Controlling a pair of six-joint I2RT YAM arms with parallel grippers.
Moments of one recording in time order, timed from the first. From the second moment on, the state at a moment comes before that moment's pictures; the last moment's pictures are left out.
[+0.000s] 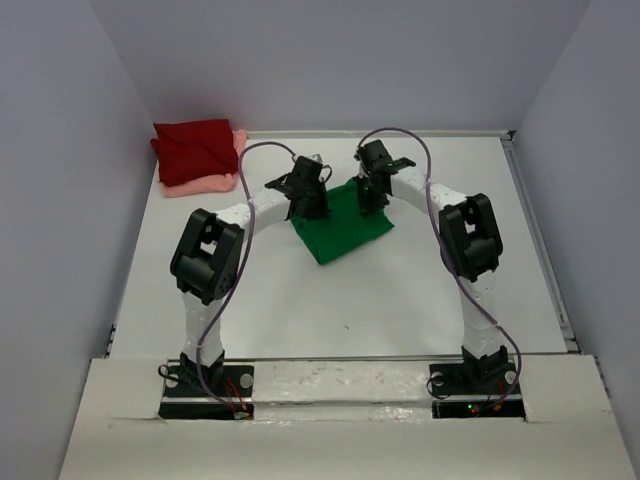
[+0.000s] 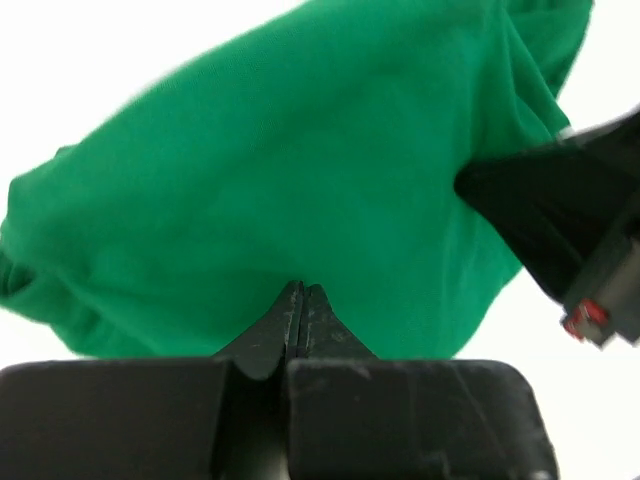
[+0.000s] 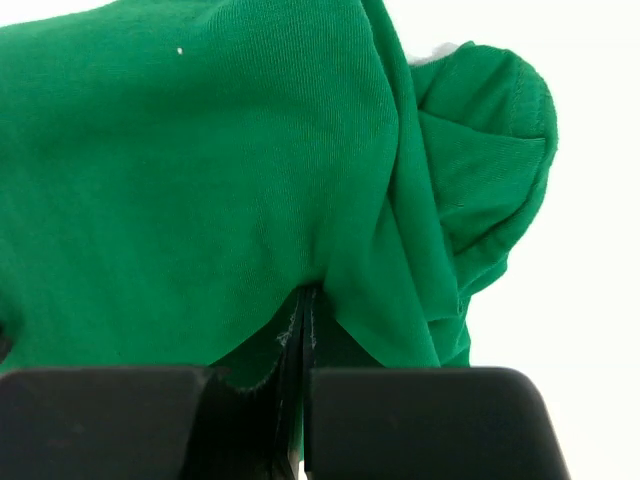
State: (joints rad) left arm -0.54 1.97 1.42 -0.30 0.06 -0.61; right arm 0.45 2.20 1.79 -0.65 0.00 0.22
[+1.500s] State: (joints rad) left arm -0.49 1.87 1.46 -0.40 -0.12 -0.60; right arm 0.49 2.01 1.50 -0.56 -0.01 0.31
